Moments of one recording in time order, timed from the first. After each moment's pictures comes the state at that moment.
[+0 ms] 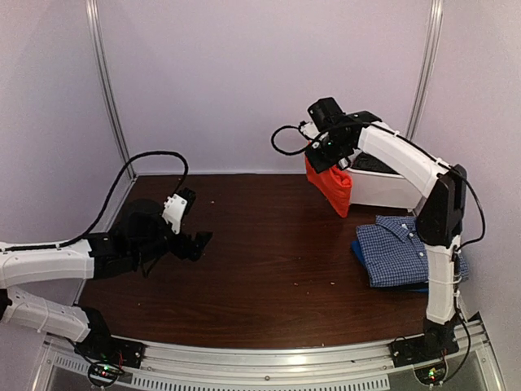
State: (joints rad) left arm -0.82 1.12 0.59 0.09 -0.27 -0.03; right arm 0.54 2.08 2.17 -0.95 0.26 -0.08
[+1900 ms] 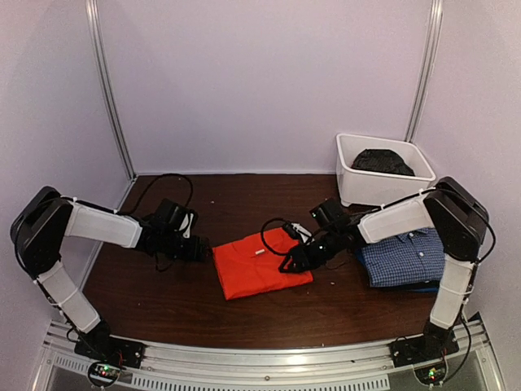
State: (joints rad) left arm -0.59 1.65 0.76 -0.05 0.04 -0.42; right arm 0.66 1.91 1.05 -0.09 -0.59 0.32
